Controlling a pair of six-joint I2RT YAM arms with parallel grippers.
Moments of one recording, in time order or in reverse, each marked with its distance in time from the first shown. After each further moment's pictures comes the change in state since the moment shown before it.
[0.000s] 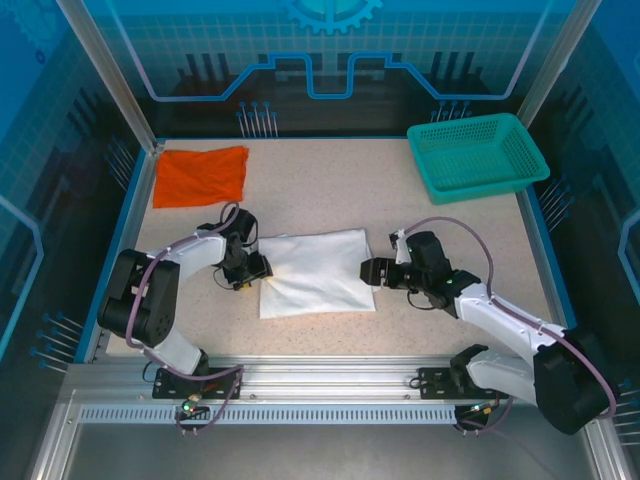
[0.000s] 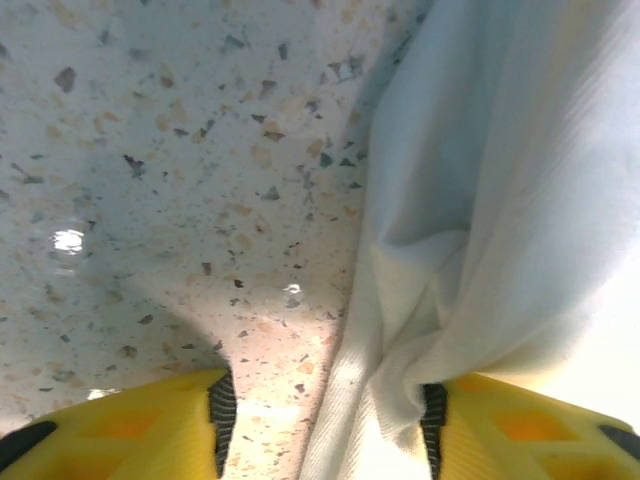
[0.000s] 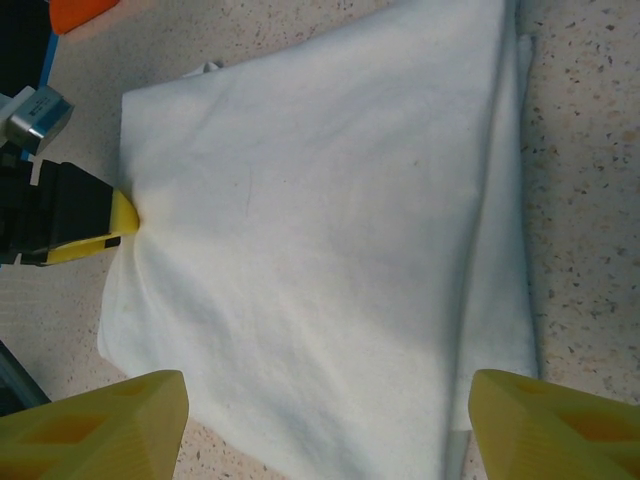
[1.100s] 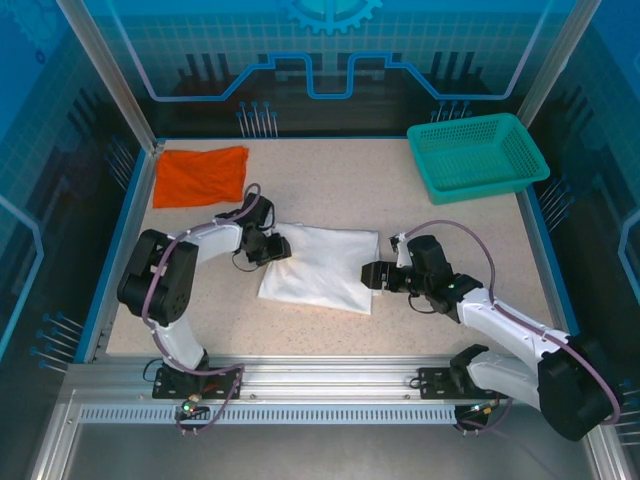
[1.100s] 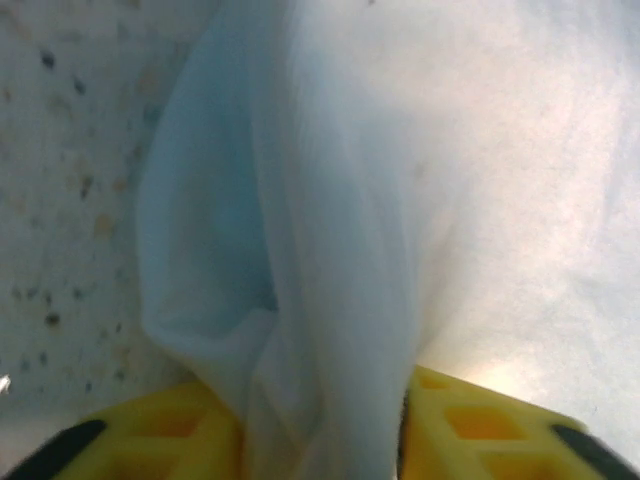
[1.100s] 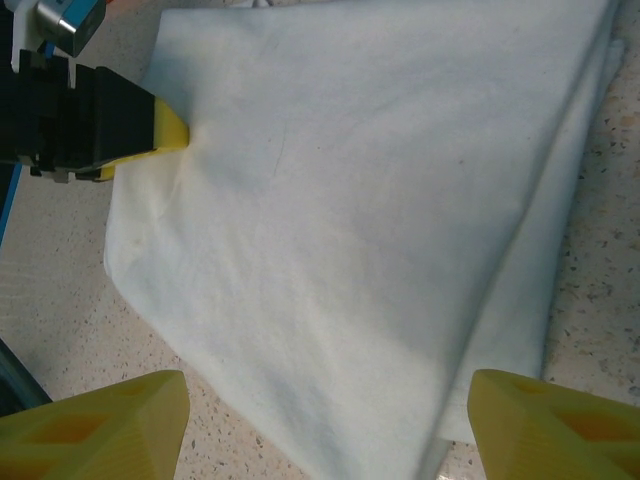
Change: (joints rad) left arm -0.055 0.171 0.148 0.219 0.039 0.099; right arm 0.013 -0.029 -0.026 -0.004 0.012 -0.003
